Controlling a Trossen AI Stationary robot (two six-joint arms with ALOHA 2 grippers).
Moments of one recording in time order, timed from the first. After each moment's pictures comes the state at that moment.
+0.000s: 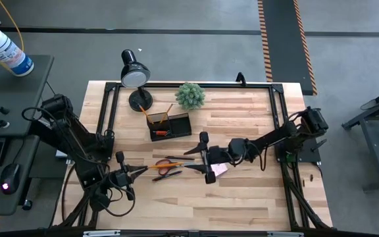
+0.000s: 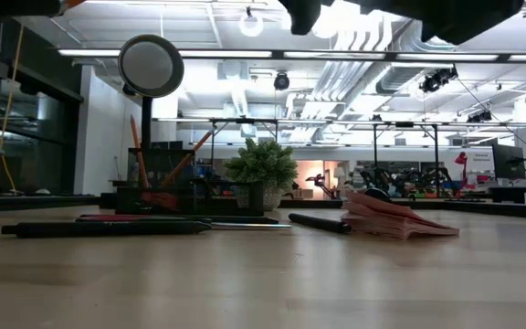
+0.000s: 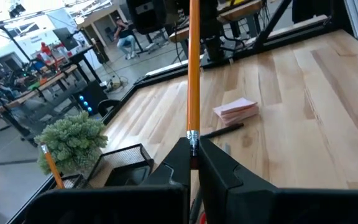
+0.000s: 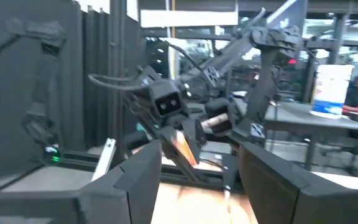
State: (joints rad) left arm -0.96 1.31 0.61 -0.16 -1.38 -0.44; right arm 0.27 1.71 0.83 1.08 0.07 -0.07
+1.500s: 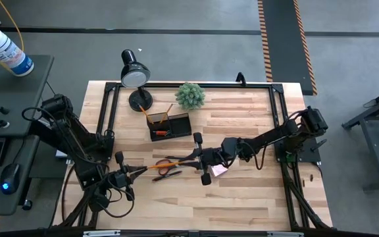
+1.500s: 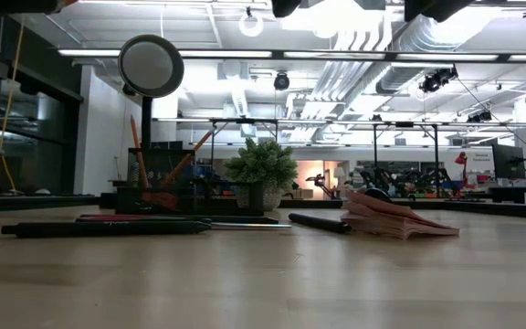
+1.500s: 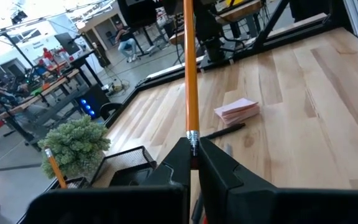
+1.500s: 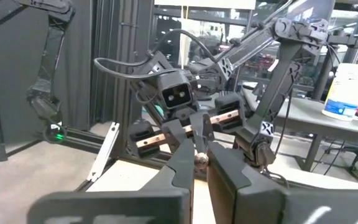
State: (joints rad) left arm -0.96 1.31 0.61 -0.15 -1.40 -0.41; right arm 0.27 1.72 0.96 0.86 0.02 -0.14
